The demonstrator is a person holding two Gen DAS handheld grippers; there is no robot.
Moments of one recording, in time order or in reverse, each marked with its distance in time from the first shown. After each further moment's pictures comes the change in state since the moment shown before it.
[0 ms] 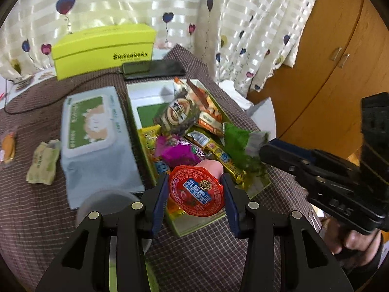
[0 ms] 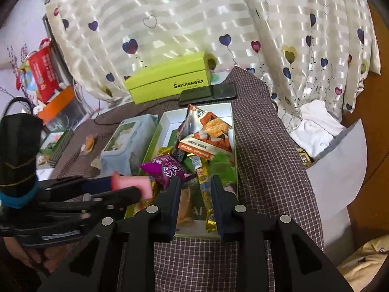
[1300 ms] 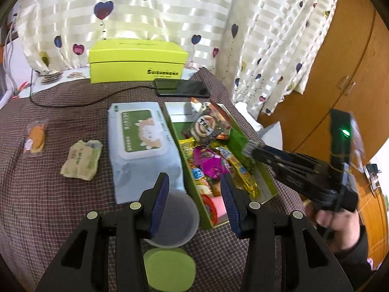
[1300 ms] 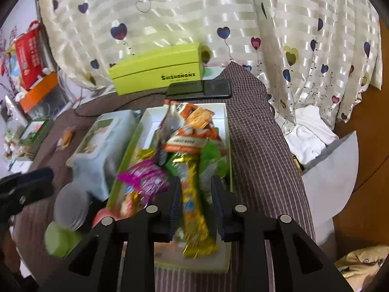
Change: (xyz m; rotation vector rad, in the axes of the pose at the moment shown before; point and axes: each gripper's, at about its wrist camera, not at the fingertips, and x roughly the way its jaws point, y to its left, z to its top) left arm -0.059 0.042 -0.006 -0.107 -0.116 0.040; right arm 0.040 0.005 0.020 -0.065 0.051 -0.100
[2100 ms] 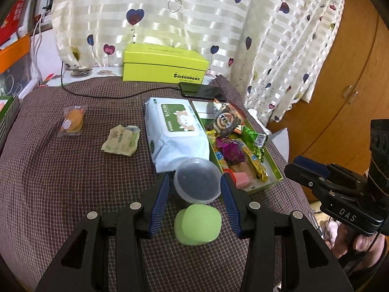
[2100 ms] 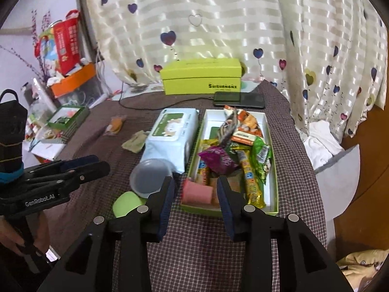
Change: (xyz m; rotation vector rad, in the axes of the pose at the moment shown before) left arm -0.062 0.031 -0.038 -0.054 -0.046 0.048; right arm -0.086 0.090 -0.030 -0.103 -0.036 0.071
